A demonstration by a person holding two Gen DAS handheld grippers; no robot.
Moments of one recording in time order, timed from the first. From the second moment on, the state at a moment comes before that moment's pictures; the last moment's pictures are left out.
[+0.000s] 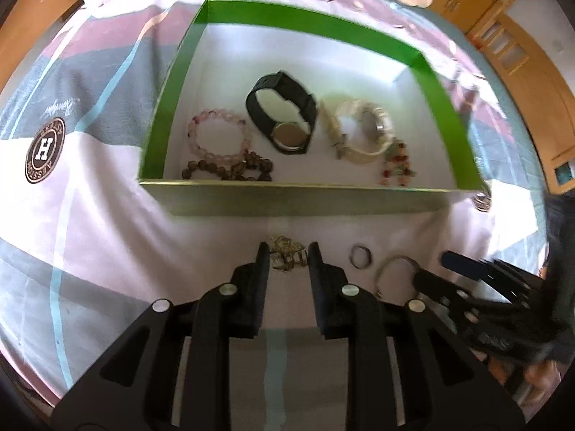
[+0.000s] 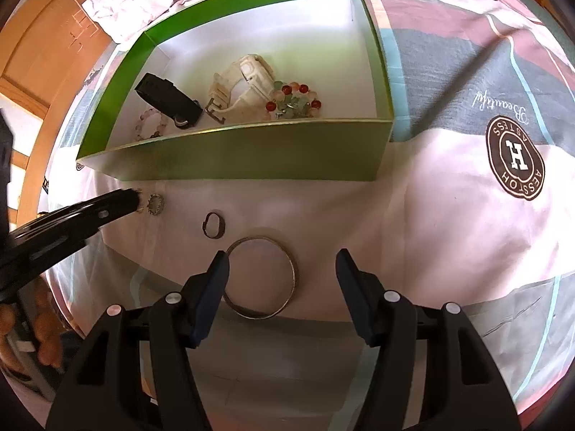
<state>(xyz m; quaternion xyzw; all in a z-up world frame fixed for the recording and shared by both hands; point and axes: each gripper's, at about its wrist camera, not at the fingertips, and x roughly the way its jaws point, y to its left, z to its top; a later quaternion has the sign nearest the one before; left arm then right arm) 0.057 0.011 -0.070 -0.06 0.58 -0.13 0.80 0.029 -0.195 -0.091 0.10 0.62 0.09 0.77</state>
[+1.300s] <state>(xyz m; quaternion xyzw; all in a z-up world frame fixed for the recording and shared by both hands) 0.064 -0.008 -0.111 -0.03 0.62 -0.07 0.78 0.023 -0.186 -0.097 0.05 0.63 0.07 0.77</state>
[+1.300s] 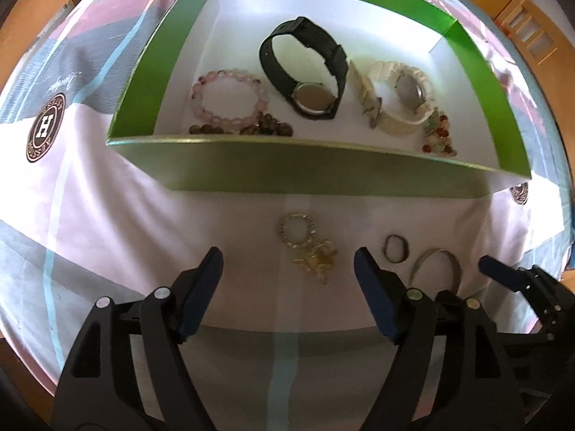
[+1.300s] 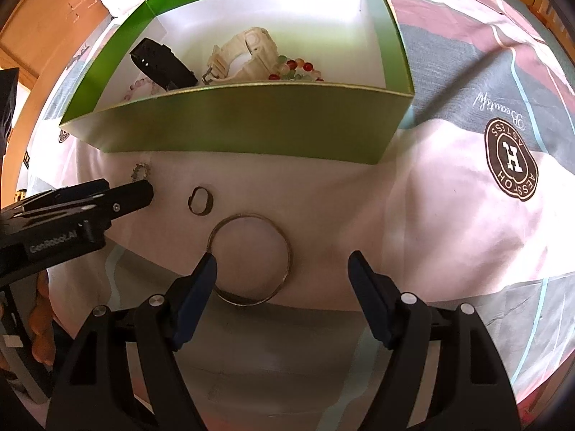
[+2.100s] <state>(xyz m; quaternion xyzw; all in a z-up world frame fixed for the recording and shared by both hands) 0.049 0.021 -0.095 -0.05 0.60 -0.08 0.80 0.023 -0.183 -0.095 0.06 0.61 0.07 0.79</state>
